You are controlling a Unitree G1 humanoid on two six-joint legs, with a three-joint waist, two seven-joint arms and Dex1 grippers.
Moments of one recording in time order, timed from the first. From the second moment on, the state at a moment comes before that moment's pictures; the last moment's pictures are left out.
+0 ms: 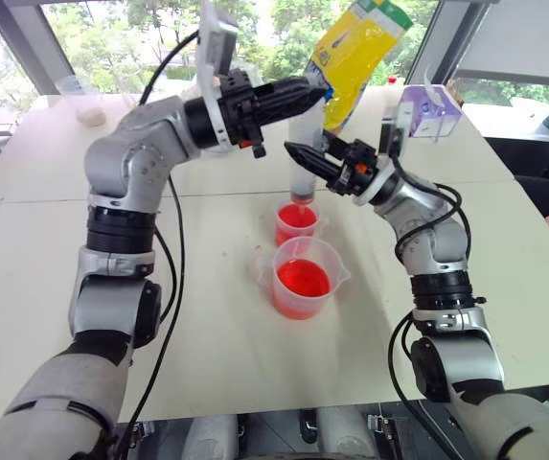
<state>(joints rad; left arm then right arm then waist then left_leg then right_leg) -1.10 0.34 0.04 0.23 -0.61 0.65 -1.00 -0.78 -0.27 -0.06 0.22 0.48 0.21 0.96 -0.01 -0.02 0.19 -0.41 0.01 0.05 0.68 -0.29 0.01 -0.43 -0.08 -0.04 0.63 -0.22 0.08</state>
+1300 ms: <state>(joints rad) -1.08 0.34 0.02 0.24 -0.54 0.61 -1.03 -0.78 -0.26 -0.08 0.20 0.50 0.32 0.92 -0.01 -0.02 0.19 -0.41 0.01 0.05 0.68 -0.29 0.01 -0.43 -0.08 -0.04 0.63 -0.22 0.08</state>
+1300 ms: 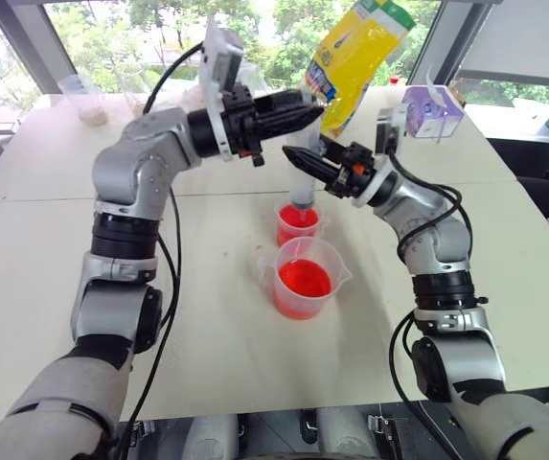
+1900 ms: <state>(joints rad) -0.97 0.57 0.18 0.11 -0.65 0.70 -1.01 -0.77 -0.24 -0.07 0.12 0.56 0.32 0.92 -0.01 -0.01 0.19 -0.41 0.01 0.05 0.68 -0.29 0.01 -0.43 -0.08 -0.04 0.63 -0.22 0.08</state>
